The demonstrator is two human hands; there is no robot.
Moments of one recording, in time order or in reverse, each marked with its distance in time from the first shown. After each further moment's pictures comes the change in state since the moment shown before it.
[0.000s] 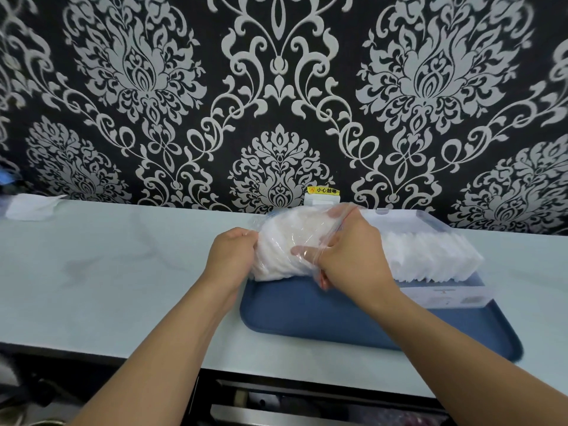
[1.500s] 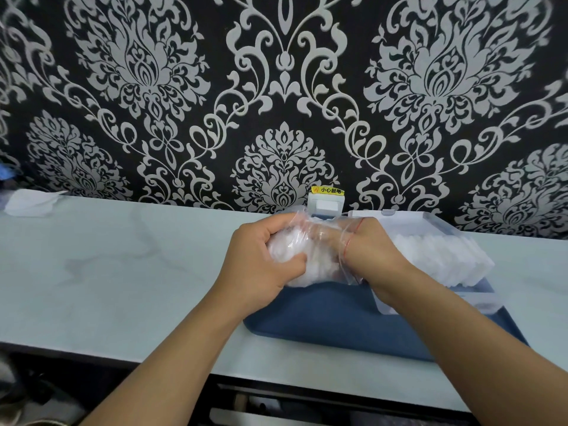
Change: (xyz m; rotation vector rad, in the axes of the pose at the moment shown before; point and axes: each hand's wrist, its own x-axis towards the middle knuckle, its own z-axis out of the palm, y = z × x) left_hand -0.034 0.012 0.005 0.176 -0.227 0.548; right_hand 0.017 0.002 -0.013 0.359 -0.248 0.166
